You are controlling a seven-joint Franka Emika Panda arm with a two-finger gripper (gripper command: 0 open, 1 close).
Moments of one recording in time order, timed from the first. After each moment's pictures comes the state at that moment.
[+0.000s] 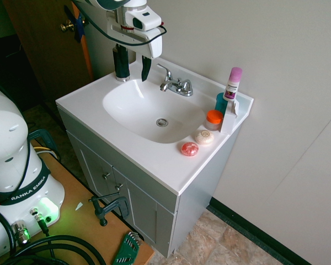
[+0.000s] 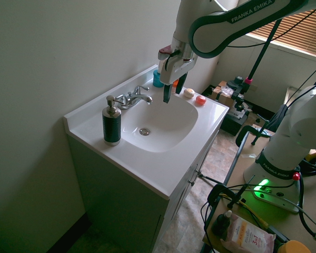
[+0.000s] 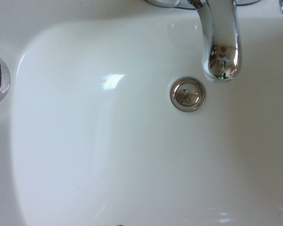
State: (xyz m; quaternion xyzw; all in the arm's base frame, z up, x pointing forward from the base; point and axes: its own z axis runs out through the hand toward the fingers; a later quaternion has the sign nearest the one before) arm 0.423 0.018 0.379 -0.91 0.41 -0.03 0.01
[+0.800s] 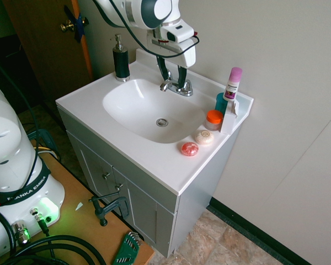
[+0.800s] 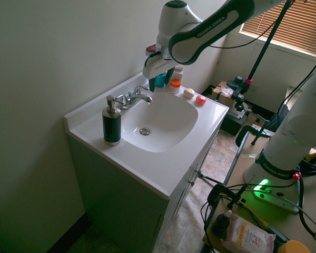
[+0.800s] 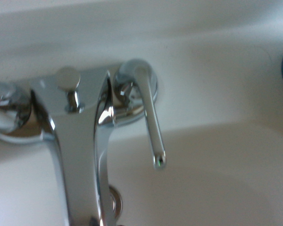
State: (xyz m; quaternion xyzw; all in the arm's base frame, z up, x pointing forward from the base) arm 0.532 -0.050 0.329 -0.86 0.49 -0.11 -0.04
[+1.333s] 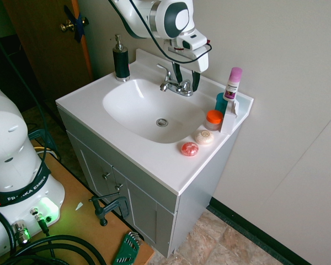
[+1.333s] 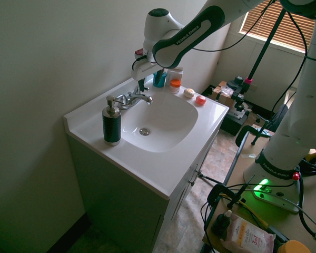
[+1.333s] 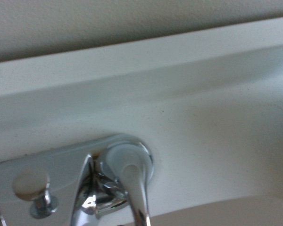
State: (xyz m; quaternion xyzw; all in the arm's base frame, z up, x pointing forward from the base) arm 0.581 -0.071 0.295 -0.85 0.50 -0.11 -0.06
